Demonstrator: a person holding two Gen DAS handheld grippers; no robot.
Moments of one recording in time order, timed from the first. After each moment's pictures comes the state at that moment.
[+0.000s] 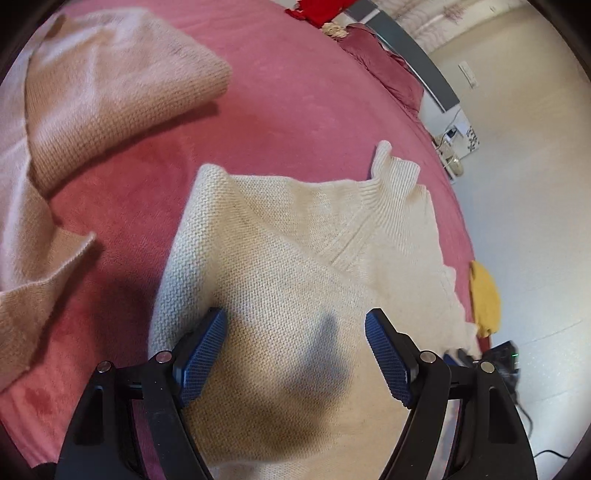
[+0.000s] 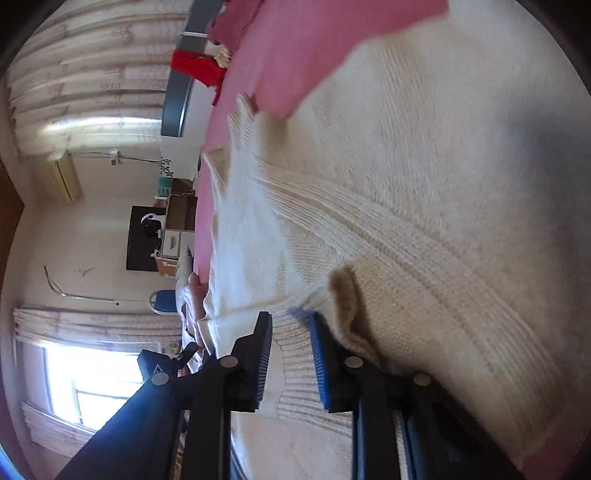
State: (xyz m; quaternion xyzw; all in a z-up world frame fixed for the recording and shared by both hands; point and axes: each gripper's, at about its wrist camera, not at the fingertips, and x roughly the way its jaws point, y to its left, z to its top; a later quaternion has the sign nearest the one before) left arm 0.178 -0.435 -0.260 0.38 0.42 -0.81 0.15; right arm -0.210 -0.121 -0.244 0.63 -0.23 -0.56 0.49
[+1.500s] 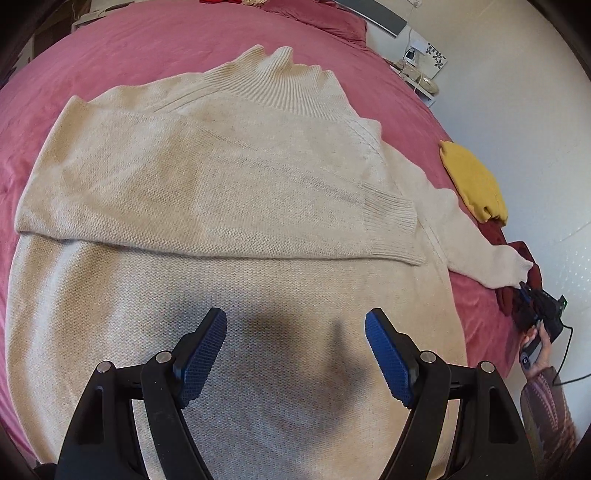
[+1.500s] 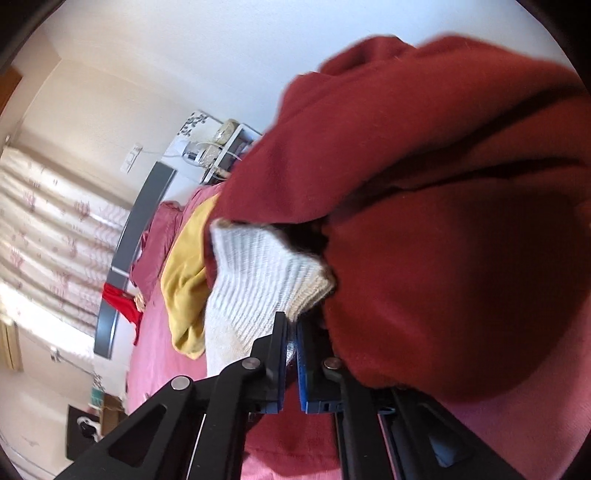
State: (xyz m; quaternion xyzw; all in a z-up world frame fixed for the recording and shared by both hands) left arm 0.168 -0.218 -0.241 0.46 0.31 -0.82 0.11; right arm -0.340 0.278 -0.198 0.40 -0.36 -0.82 0.17
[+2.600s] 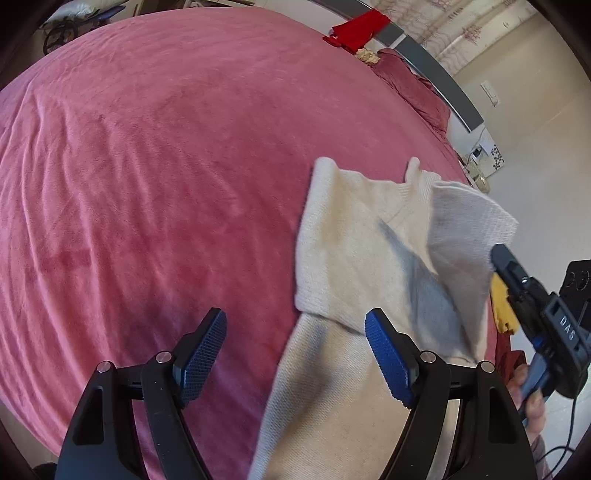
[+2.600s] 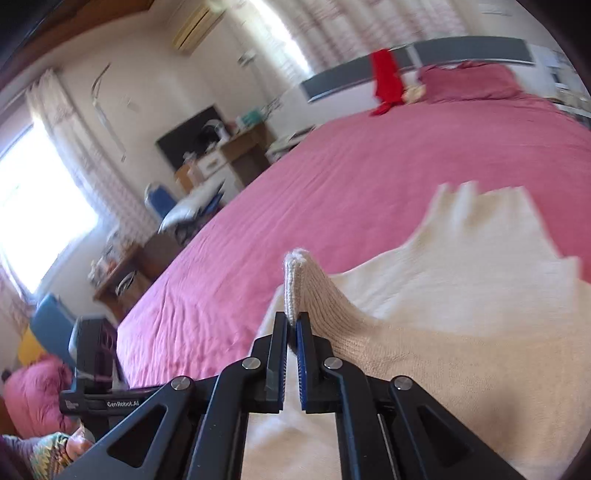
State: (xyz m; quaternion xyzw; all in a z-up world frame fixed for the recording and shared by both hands) left arm 0.305 -0.424 -0.241 0.37 0.43 -0.80 0.22; right arm 0.010 -0.298 -0.106 0.39 0.04 -0.65 0.65
